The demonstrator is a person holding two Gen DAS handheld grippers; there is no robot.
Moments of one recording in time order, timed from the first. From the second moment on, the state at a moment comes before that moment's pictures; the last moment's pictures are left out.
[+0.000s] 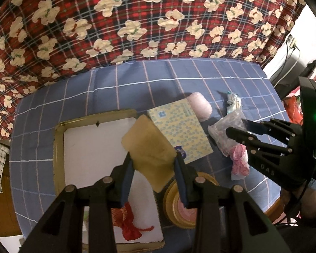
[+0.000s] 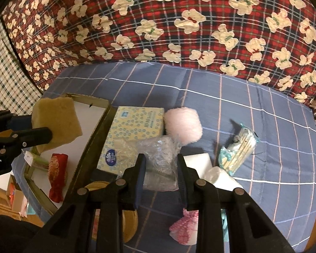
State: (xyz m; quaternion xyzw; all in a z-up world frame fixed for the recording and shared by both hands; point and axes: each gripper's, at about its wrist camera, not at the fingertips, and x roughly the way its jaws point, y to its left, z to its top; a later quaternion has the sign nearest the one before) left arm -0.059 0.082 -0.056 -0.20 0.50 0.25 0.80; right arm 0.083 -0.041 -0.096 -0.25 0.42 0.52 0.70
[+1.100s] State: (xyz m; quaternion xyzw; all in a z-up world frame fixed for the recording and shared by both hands) left arm -0.119 0.117 -0.065 -0.24 0.49 0.30 0.78; right arm 0.030 0.012 -0.103 -0.28 0.41 0.56 0.66
